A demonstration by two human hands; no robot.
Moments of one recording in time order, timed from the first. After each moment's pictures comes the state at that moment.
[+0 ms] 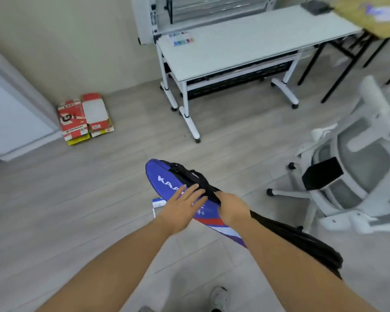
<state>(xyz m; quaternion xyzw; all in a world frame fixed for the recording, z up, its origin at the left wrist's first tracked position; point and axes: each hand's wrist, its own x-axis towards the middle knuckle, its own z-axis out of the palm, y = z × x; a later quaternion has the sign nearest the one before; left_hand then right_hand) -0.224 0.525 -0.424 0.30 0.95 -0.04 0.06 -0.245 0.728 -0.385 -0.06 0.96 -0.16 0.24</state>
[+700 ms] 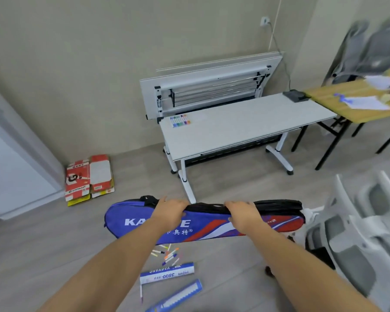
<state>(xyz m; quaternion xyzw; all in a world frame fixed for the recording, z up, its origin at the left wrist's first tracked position) -0.472 0.565 -0.248 0.12 0.99 0.00 0.11 -0.497 0.828 -0.251 -0.18 0.97 0.00 0.14</state>
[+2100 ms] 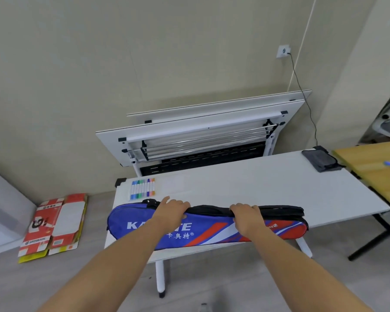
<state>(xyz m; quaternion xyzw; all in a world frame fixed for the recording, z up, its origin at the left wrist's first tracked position) -1.130 0.734 -0.228 0.05 0.99 -0.01 0.11 -1.195 1.004 -0.241 -0.23 0.97 0.01 0.11</state>
